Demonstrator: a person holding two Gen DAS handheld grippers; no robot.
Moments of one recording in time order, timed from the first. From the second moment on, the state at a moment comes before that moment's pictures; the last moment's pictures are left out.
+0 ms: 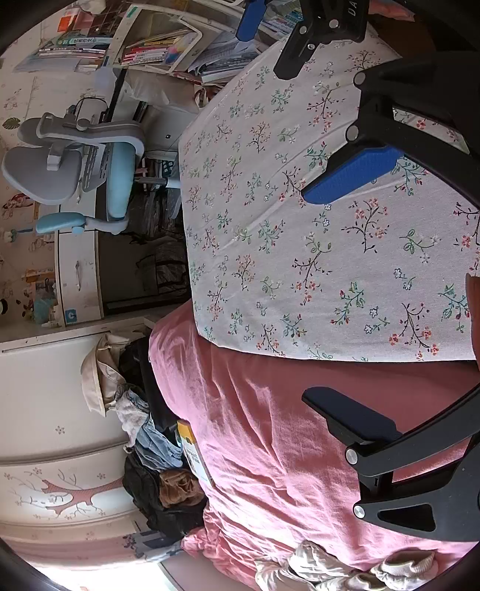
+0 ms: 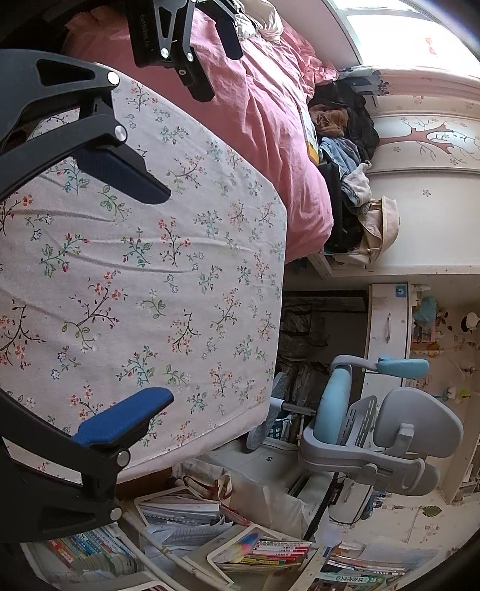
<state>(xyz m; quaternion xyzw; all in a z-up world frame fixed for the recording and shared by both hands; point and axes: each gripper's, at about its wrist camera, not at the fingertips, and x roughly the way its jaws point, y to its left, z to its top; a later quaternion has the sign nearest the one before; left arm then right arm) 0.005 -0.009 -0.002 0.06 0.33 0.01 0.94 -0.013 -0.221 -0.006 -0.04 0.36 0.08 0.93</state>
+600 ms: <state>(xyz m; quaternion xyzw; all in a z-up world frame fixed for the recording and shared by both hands) 0.007 -0.011 -0.008 0.05 0.35 -0.01 0.94 -0.014 -0.217 -0.009 -0.04 0.36 0.09 0.93</state>
